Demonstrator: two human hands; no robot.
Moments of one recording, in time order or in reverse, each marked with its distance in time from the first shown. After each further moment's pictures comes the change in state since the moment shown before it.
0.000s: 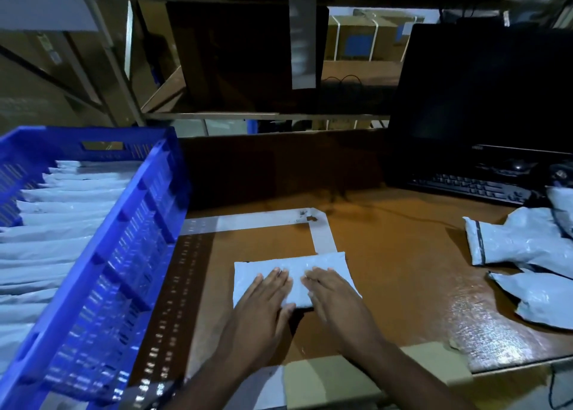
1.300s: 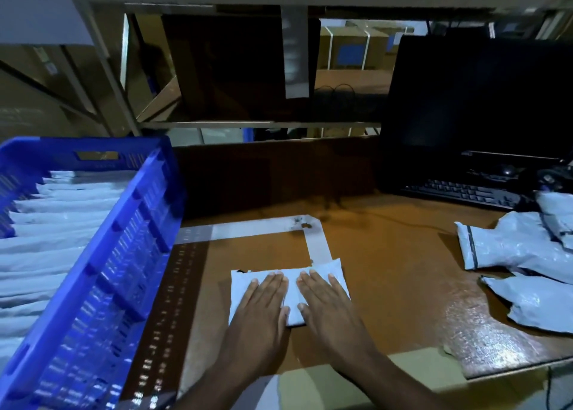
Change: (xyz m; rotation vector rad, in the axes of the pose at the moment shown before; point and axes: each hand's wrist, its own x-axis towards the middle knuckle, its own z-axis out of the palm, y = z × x) left_hand 0.009 0.007 0.007 0.066 0.027 -0.013; right_hand 0.003 -0.012 -0.001 -0.173 -0.112 0.056
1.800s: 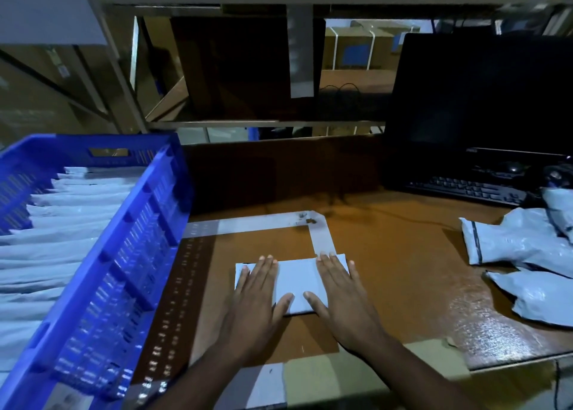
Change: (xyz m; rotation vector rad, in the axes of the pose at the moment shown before) left_hand 0.004 -0.012 -0.008 -0.034 -0.065 -0.197; right_hand -0.001 0.018 -0.006 0.062 -0.095 0.122
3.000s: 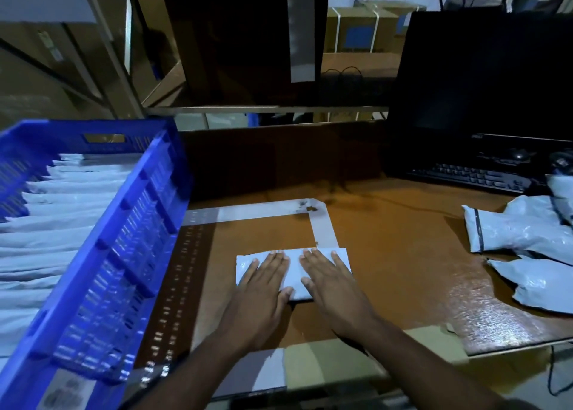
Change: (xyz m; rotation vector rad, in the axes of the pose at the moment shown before) left_hand -0.011 -0.005 0.002 0.017 -0.041 0.189; right_hand -0.002 -0.015 -0.007 -0.012 -0.007 -0.152
